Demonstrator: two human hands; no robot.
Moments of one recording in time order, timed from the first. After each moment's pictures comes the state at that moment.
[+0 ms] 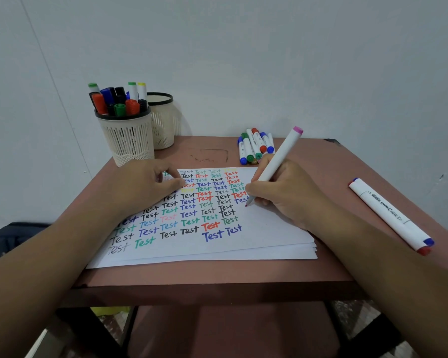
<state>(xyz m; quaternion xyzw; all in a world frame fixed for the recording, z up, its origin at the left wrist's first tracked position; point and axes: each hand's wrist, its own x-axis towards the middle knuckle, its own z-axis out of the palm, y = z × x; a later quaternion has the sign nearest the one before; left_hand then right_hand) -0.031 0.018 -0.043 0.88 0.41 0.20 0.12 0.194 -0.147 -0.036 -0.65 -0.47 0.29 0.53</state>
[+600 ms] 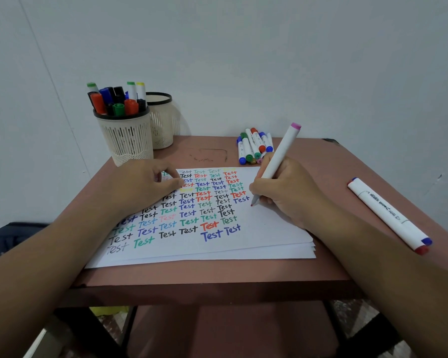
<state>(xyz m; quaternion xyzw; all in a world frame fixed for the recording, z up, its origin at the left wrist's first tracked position) -0.031 0.015 -0.041 0.88 0.41 0.20 0.12 0.197 -0.145 -0.037 -0.67 -0.45 0.27 0.53</state>
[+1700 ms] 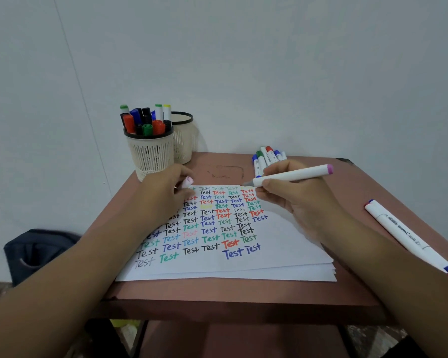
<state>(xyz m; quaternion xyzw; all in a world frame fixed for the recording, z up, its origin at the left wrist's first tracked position) -0.035 0.012 -0.040 0.86 0.39 0.29 0.13 0.186 -0.136 -0.023 -0.53 -0.40 0.34 0.66</state>
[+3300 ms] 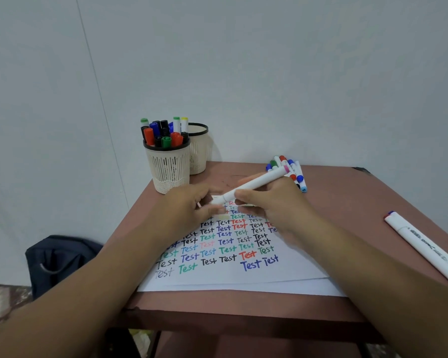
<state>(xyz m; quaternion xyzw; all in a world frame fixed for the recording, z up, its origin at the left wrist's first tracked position) -0.036 0.019 -0.048 0.90 0.29 0.28 0.15 0.143 -0.096 -0.018 -0.57 -0.41 0.38 0.60</state>
